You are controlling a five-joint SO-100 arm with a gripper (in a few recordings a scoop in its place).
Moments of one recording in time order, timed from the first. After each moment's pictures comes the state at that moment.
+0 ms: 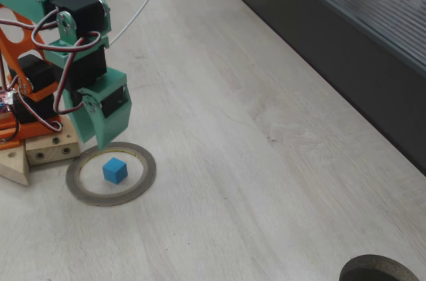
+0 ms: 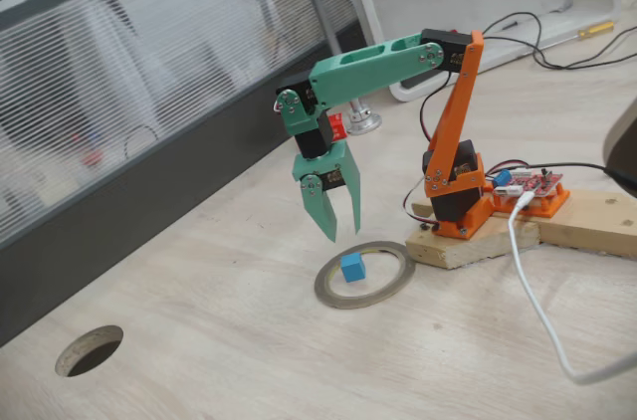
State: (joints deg) arm 51.5 118.7 120.8 92.7 85.3
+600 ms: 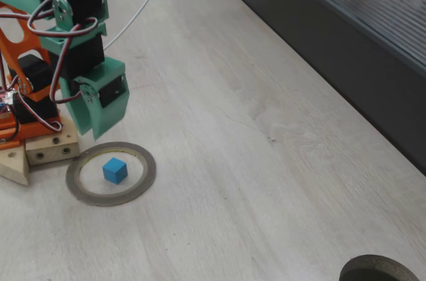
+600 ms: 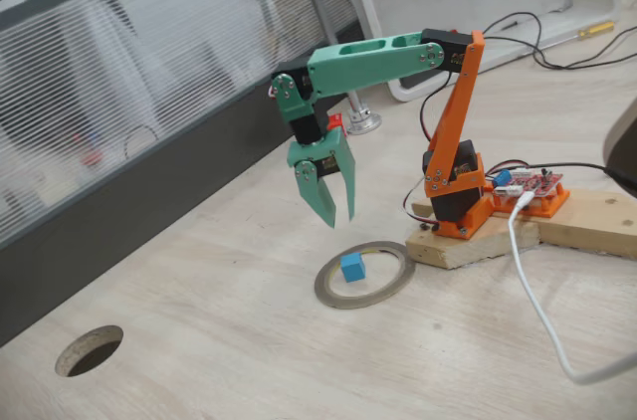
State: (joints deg) arm 51.7 118.7 113.5 97.2 85.3
